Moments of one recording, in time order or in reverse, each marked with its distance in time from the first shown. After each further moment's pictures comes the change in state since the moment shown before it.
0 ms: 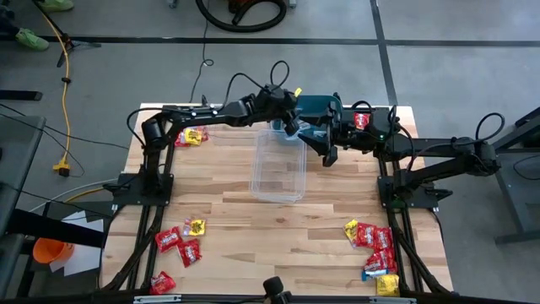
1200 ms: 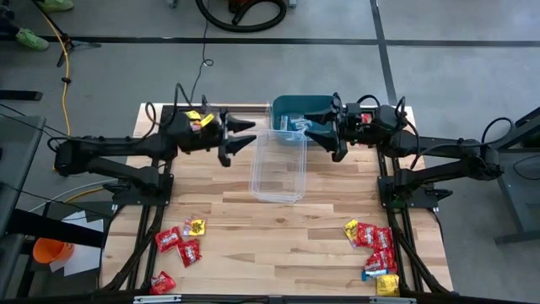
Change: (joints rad) left arm -0.242 -0.898 -0.796 0.563 0.124 -0.298; right arm -0.072 -0.054 0.000 -0.063 -0.136 0.131
